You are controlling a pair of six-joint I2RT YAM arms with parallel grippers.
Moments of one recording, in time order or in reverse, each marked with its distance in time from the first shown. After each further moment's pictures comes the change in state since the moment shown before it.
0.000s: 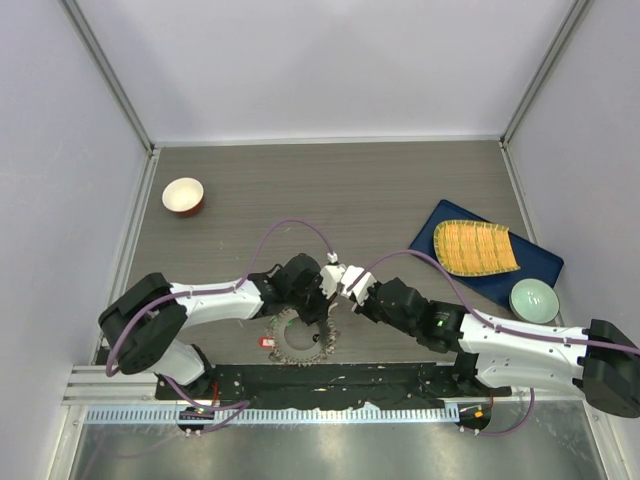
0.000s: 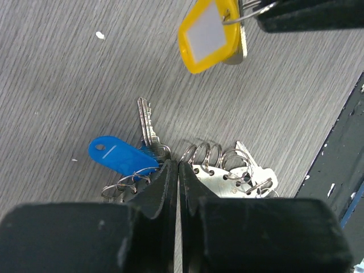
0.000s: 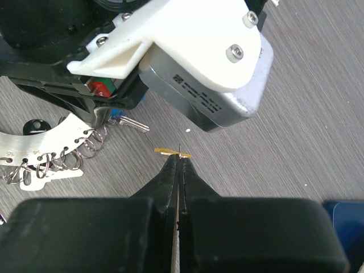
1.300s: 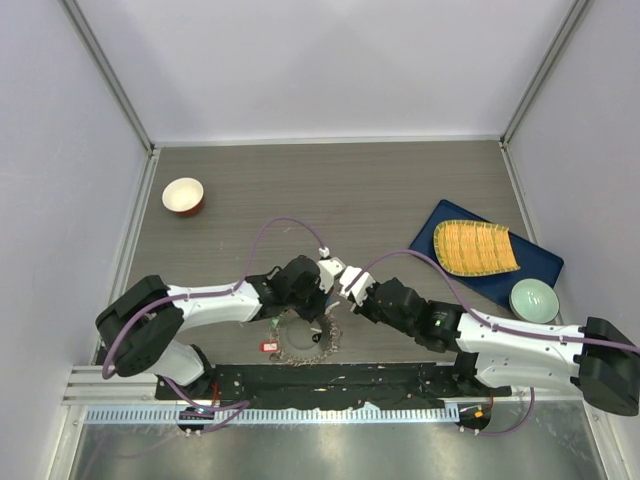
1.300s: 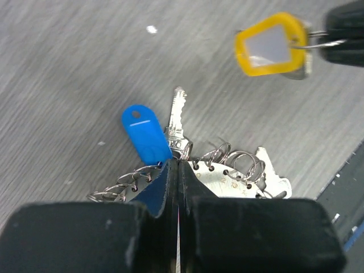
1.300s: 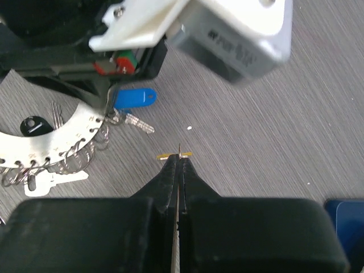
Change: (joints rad) left arm -0.006 -0.001 0.002 0.013 -0.101 -0.121; right arm 0.000 0.016 0.000 0.006 0.003 0.003
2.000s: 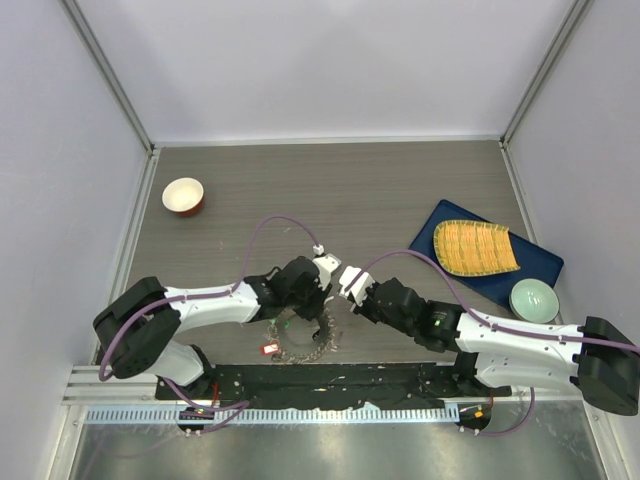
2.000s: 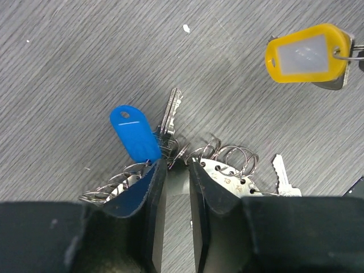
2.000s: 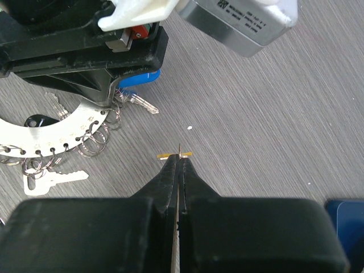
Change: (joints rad) left arm -0.008 -0.032 -0.018 -0.016 -0.145 -0.092; right arm 0.000 0.011 0.000 0.004 0.000 0.000
